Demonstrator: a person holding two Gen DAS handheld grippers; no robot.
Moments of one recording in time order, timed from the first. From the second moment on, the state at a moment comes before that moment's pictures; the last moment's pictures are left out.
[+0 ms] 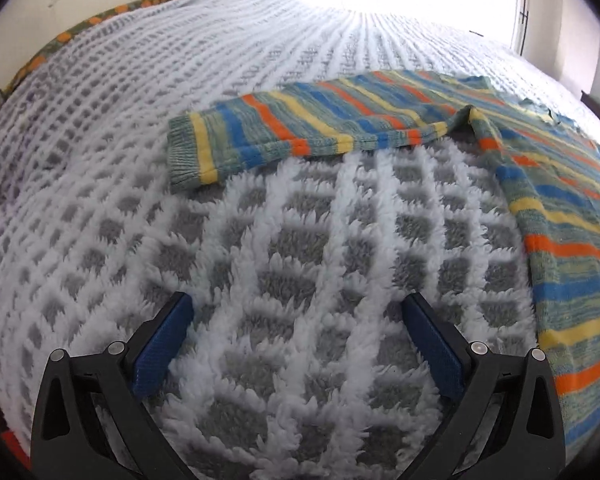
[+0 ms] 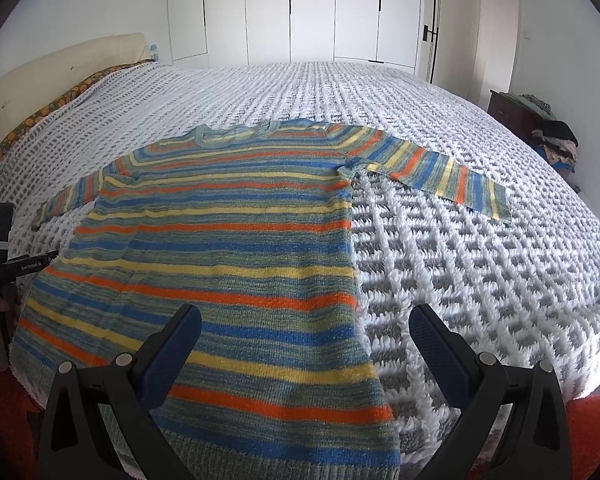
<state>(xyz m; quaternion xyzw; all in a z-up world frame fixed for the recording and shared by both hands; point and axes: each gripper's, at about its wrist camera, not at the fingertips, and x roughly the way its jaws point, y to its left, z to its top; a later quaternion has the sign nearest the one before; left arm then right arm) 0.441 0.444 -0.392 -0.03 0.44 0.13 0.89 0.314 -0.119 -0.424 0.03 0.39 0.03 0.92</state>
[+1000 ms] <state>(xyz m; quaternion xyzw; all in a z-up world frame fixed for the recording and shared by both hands) 0.553 0.548 -0.429 -0.05 0.46 0.08 0.88 0.318 -0.113 -0.429 0.02 0.40 0.04 0.92</state>
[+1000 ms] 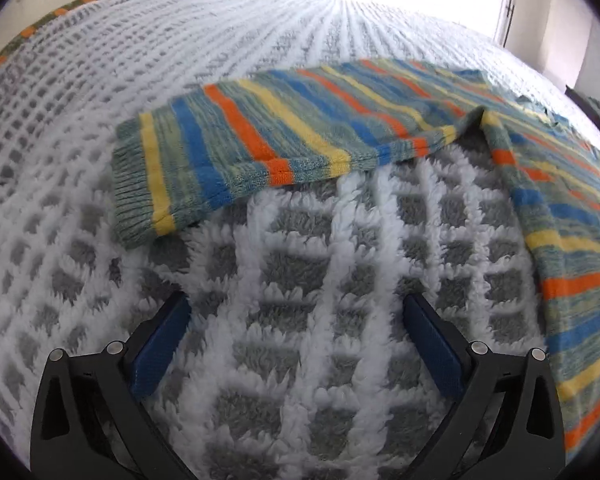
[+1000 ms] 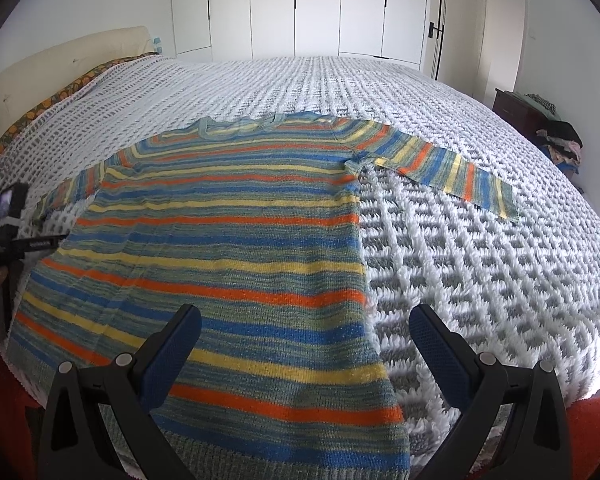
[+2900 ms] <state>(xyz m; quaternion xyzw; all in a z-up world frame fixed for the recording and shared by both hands) 0.564 0.566 -0.427 -0.05 0.45 0.08 0.89 0.314 -0.109 -0.423 0.01 0.39 0.03 0.92</state>
